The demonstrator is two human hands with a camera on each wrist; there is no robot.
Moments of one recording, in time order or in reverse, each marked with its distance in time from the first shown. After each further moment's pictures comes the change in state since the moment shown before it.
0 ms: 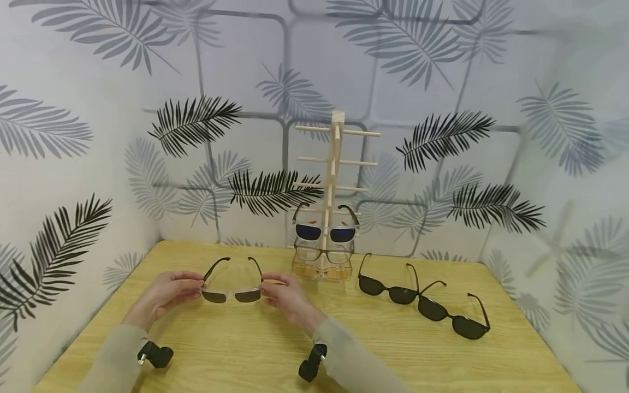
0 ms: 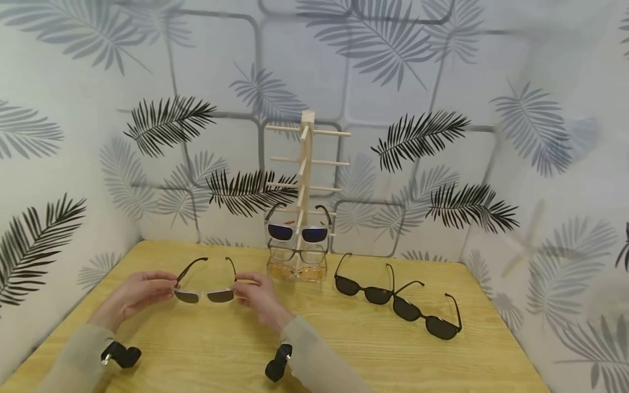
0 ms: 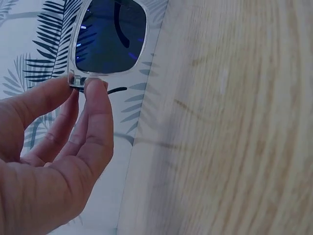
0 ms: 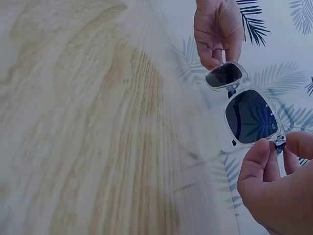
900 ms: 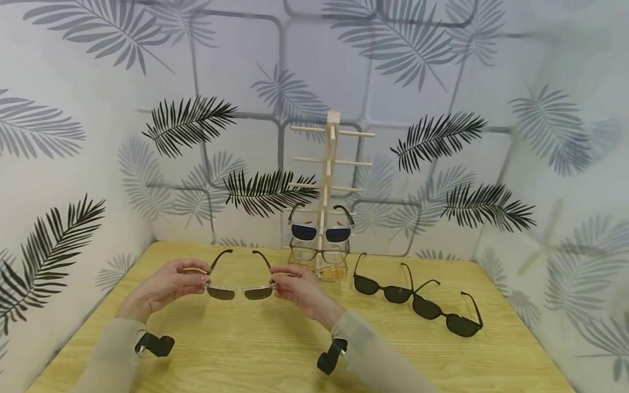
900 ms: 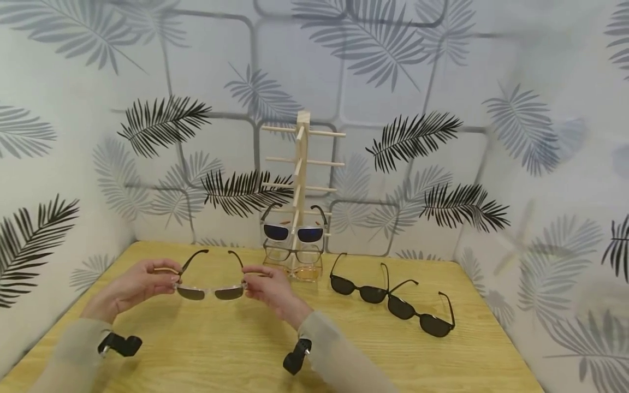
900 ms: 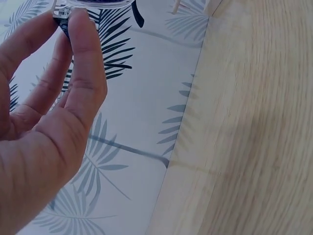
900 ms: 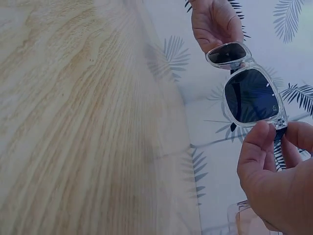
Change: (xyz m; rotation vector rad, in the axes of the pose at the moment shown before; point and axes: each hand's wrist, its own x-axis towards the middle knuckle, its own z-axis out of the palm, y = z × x) left_hand -0.002 0.026 0.014 0.034 -0.350 0.135; right_hand -0.021 -0.040 -0.030 -0.010 -0.084 -0.002
